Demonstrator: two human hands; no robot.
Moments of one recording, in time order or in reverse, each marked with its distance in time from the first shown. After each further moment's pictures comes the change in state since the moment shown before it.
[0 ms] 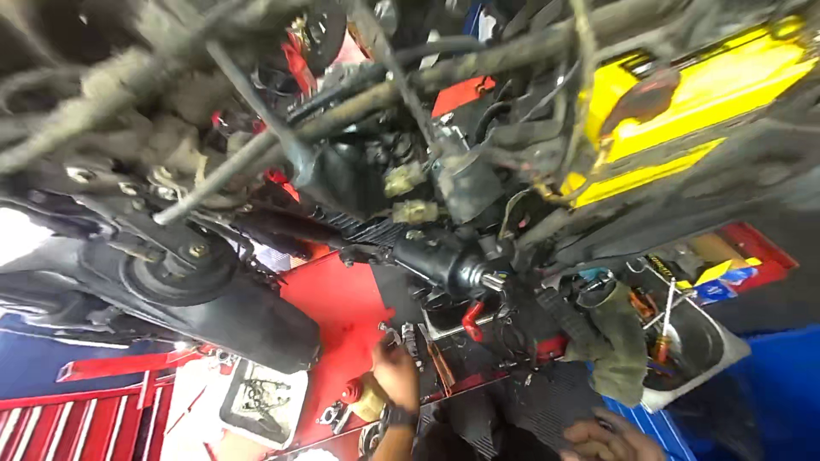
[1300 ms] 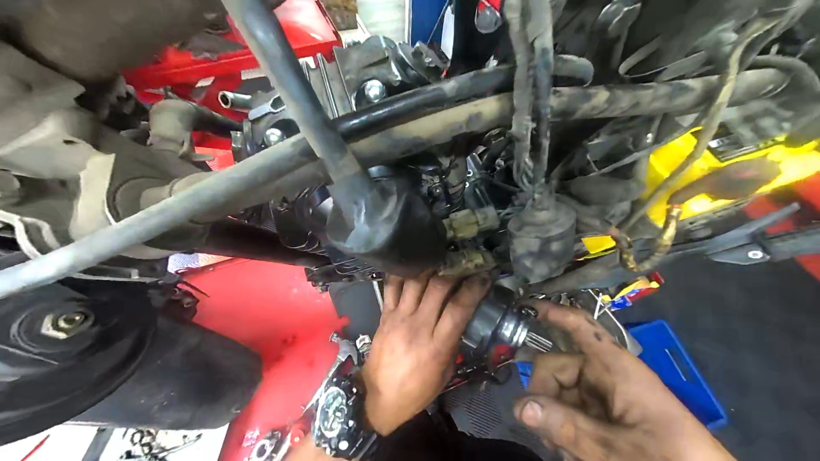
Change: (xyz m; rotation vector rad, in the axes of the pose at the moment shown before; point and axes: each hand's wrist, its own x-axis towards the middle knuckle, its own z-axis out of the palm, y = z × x) left_hand 0.052 0.214 -0.057 0.020 -0.259 1.295; right_hand 0.161 -0.163 0.088 -0.190 -0.527 0.351
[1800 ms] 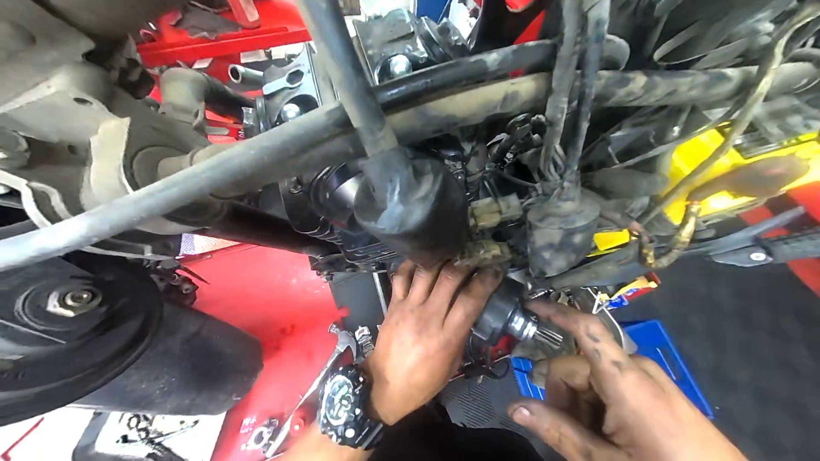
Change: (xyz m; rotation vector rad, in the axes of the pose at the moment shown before) left_hand 0.003 -0.001 -0.002 -0.011 0.004 -0.001; right_hand -0.003 0.000 -0.003 -0.721 0.028 -0.116
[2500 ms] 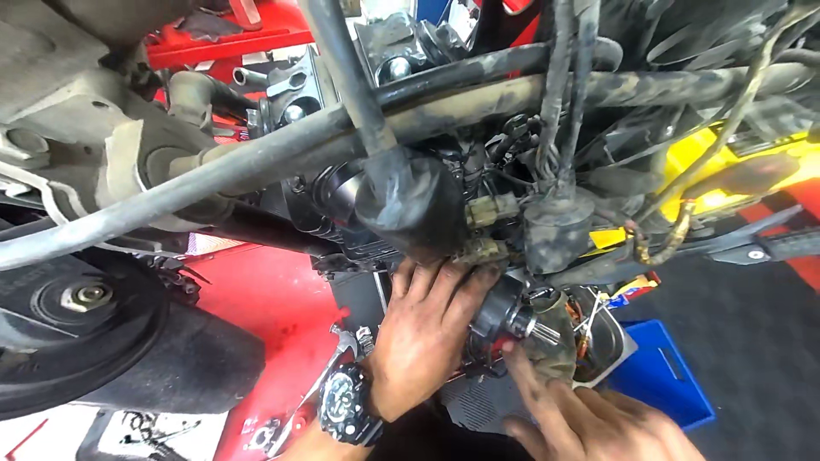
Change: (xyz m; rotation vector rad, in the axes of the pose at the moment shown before) left_hand 0.001 -0.001 -0.001 0.009 -0.029 0.002; right_hand -0.024 0.005 0.026 -0.910 0.077 -0.359
